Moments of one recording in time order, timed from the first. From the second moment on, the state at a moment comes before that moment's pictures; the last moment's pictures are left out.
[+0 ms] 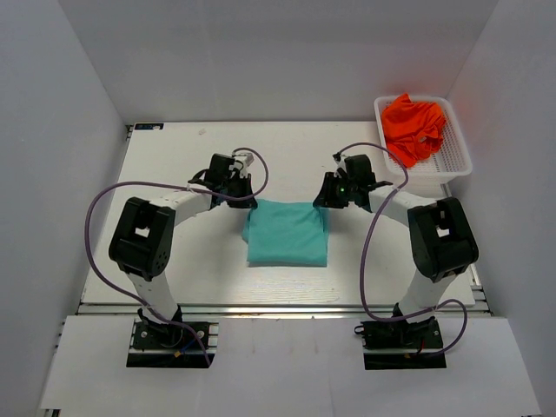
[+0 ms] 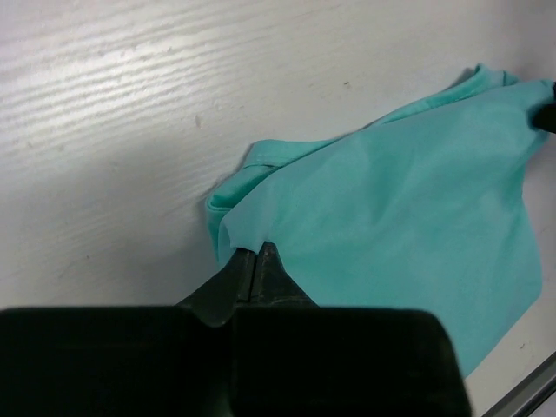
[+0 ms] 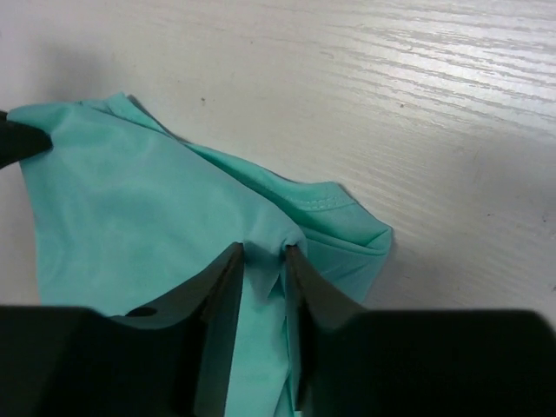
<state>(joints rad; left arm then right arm) -0.37 1.80 1.09 -0.13 0.33 -0.26 0.35 1.75 1.02 -0.06 -0.38 0.38</state>
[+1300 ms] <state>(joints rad) -0.37 1.88 1.11 0.09 0.51 -0.22 0.32 1.59 0.79 0.08 -0.18 0.41</state>
